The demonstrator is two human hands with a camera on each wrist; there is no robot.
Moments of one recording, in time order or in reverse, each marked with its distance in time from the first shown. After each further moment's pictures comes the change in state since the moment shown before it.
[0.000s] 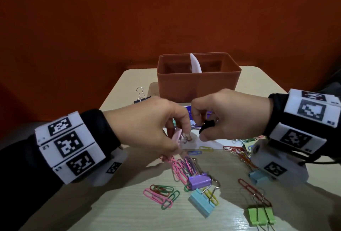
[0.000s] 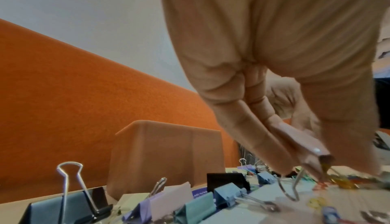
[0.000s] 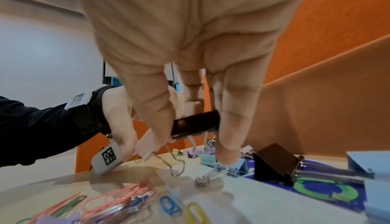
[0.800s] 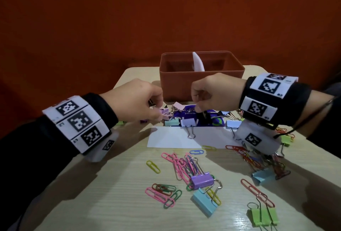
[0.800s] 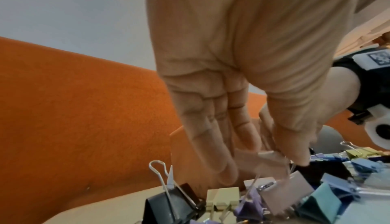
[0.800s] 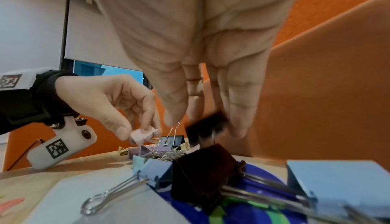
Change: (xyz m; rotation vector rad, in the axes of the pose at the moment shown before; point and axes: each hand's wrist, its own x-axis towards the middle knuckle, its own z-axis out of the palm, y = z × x) left_hand 0.012 -0.047 -0.022 0.231 0.126 -0.257; right_hand 0.048 0.032 -0.001 -0.033 0.016 0.130
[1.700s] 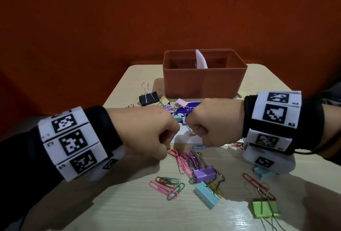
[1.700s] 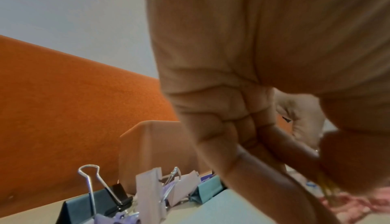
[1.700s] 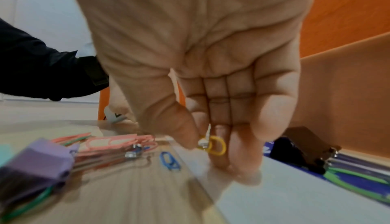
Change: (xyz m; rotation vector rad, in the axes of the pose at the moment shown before) left_hand -0.037 0.039 0.013 0.134 -0.307 0.220; right_hand -0.034 -0.051 0.017 -0.294 -0.216 -0.232
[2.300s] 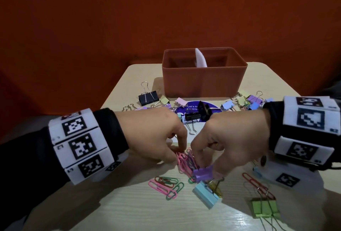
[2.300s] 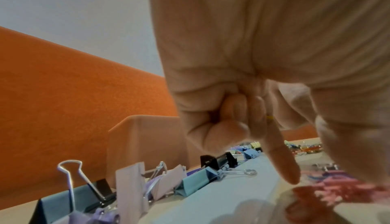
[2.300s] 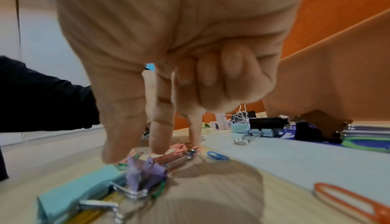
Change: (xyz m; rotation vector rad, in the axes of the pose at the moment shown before) left_hand 0.008 0.004 0.007 0.012 -0.004 0.097; right_hand -0.030 -0.006 -0.003 0.332 -0.160 -0.142
